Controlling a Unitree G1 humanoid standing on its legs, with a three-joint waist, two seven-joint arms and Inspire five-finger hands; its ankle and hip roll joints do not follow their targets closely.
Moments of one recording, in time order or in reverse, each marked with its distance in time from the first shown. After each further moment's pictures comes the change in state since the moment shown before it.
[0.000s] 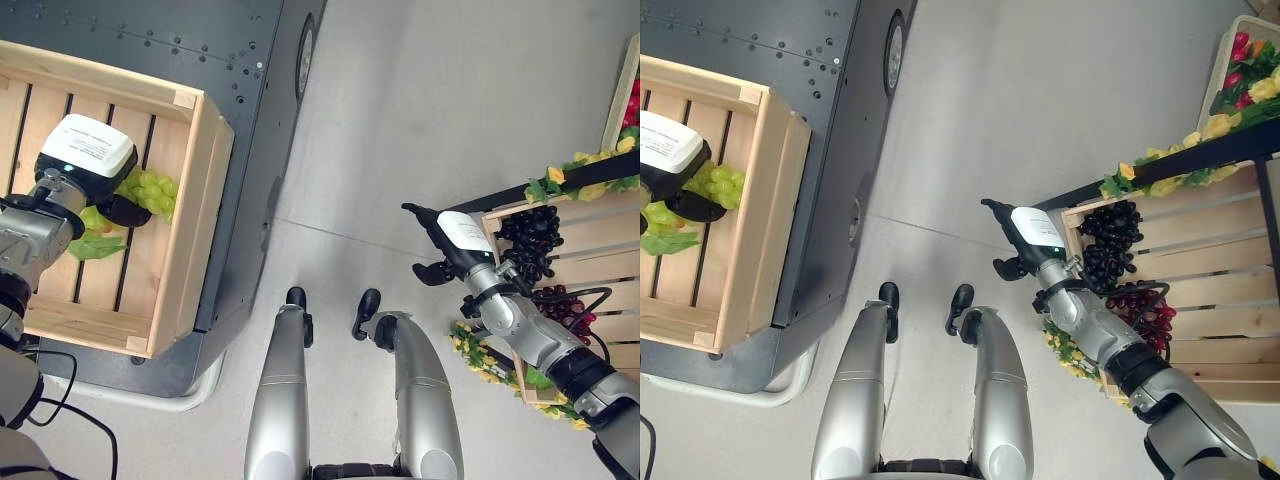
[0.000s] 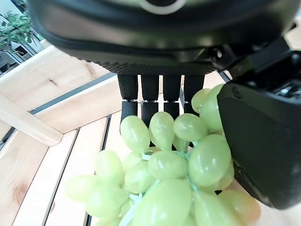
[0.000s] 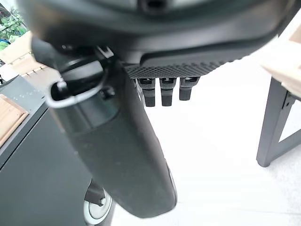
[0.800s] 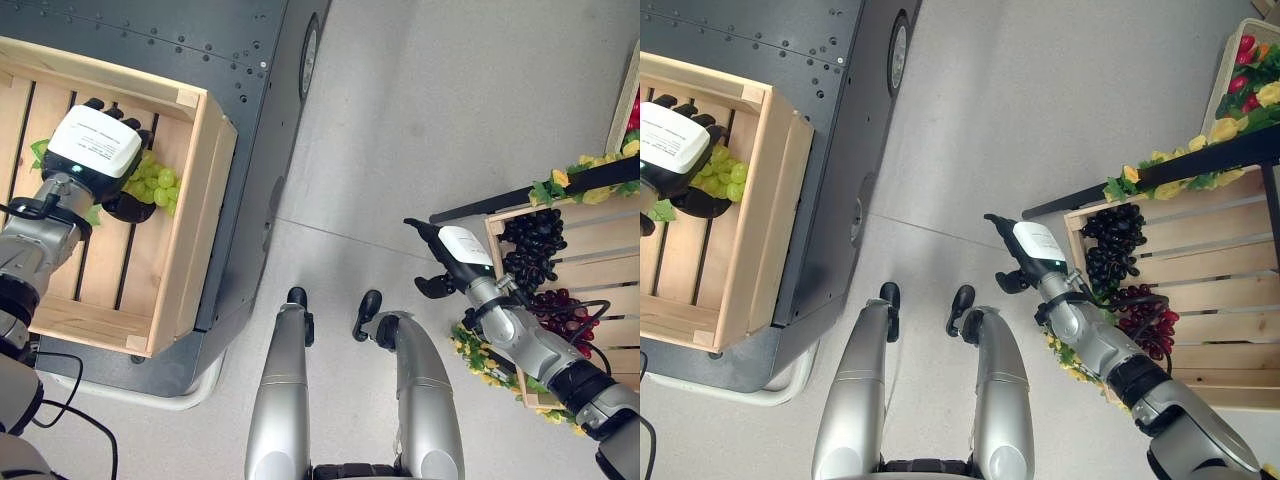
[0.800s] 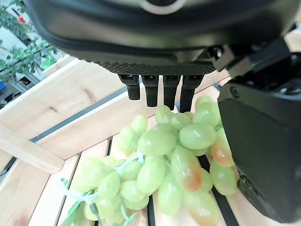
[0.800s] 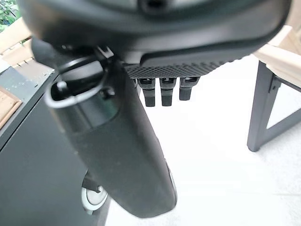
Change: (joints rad) left arm 0.032 0.008 0.066 -0.095 0.061 0.090 0.067; right arm 0.045 0.000 -0.004 -0.006 -0.010 0.009 0.000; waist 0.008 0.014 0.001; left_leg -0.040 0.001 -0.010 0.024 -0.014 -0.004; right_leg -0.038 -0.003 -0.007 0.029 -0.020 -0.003
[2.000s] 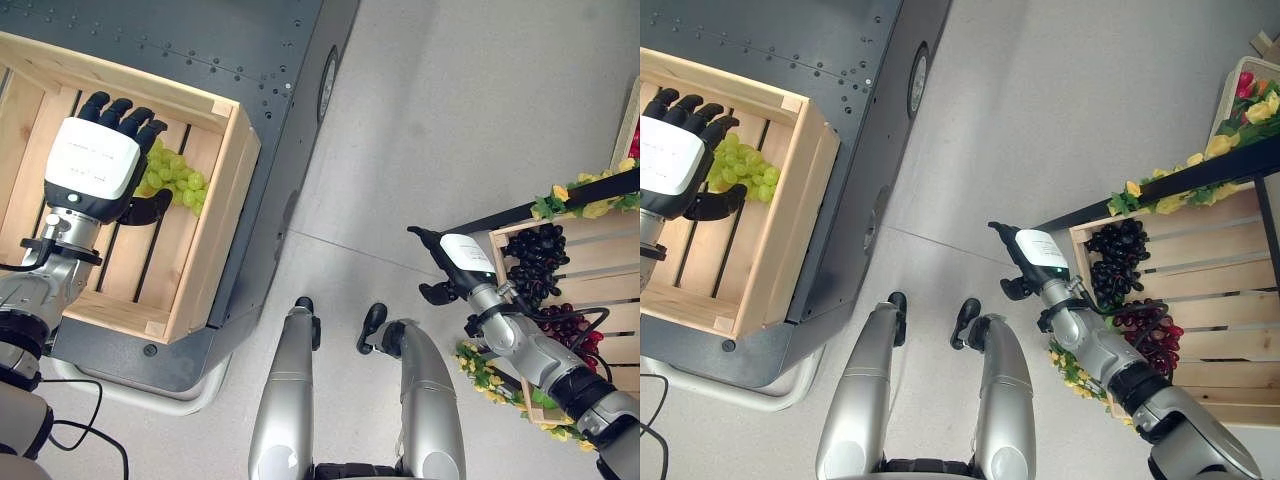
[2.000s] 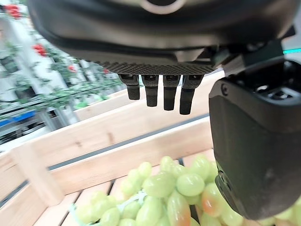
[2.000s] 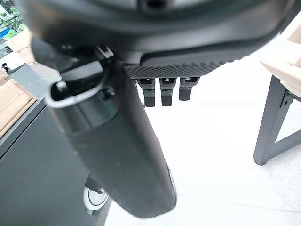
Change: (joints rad) left arm 0.249 -0.019 0.213 -0.088 0.031 -0.081 0.394; right arm 0.047 0.003 -0.005 0.001 -0.045 0.026 -0.008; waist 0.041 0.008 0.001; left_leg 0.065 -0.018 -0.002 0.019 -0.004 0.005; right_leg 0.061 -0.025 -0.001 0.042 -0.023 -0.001
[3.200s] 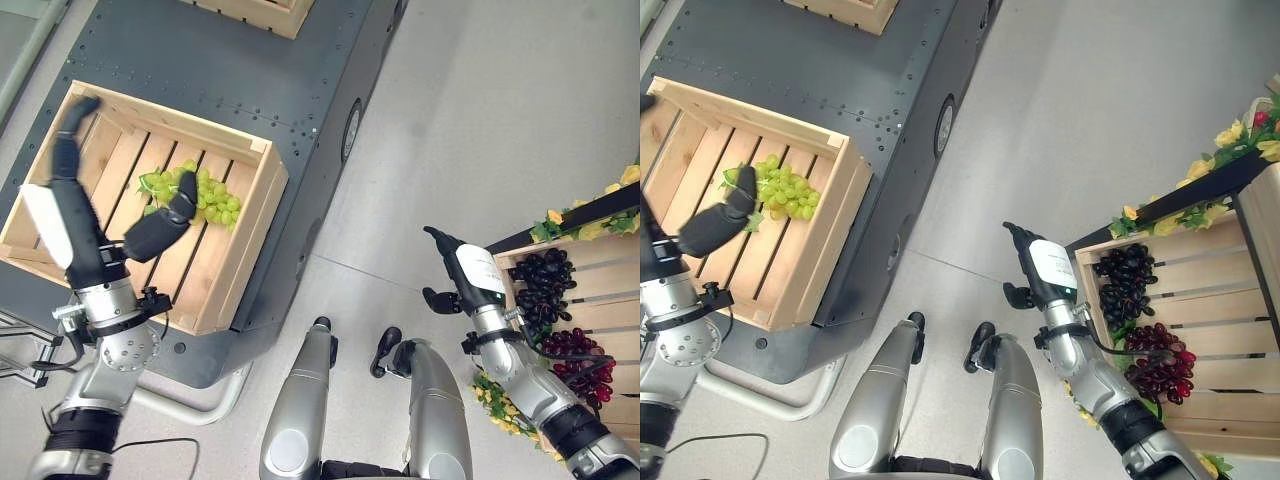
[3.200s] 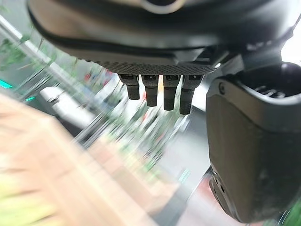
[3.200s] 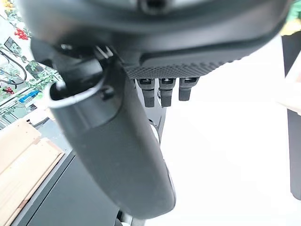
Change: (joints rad) left arm 0.601 -0.349 0.632 -0.371 -0.636 -0.422 -0.107; right arm 0.201 0.125 -0.219 -0.112 -0.120 0.029 -0.085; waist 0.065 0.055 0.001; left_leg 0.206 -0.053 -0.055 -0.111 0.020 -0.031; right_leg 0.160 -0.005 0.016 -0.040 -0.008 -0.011
